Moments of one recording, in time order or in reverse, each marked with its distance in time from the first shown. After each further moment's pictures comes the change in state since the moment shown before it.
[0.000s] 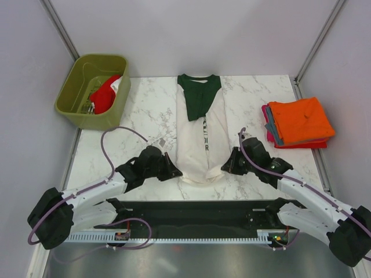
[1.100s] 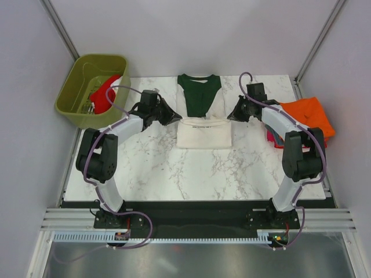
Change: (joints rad) left arm 0.446 0.760 0.749 0.046 0.219 0.058; right arm -0.435 0.869 0.750 0.049 -0.100 -0.160
